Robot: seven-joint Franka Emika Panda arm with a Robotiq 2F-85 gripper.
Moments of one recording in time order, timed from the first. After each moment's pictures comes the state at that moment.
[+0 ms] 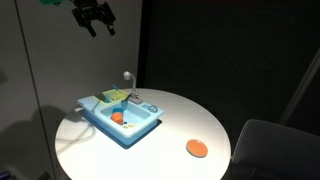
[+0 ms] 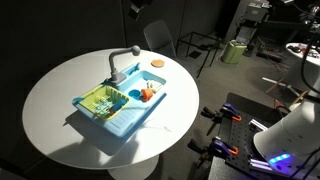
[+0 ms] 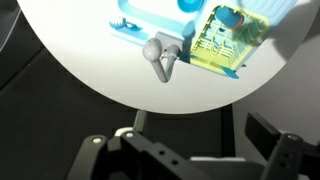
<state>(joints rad) 0.09 -0.36 0.14 -2.31 -0.22 2.47 0.14</state>
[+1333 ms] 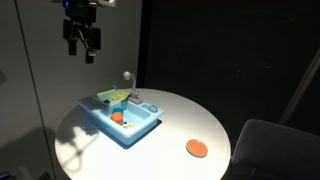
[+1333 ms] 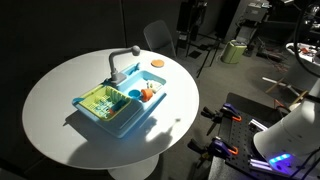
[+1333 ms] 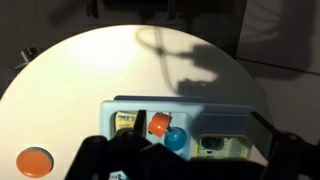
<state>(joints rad) 0.05 -0.37 0.02 -2.29 0.10 1.86 0.06</state>
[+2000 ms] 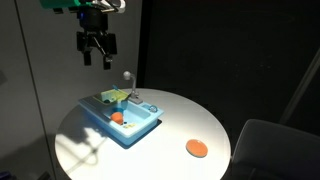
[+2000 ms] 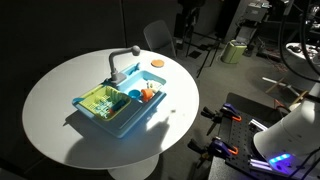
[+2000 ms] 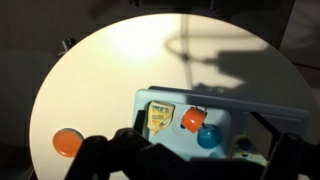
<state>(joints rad) 0.03 -0.30 0.02 -2.28 -0.08 1.94 0.06</state>
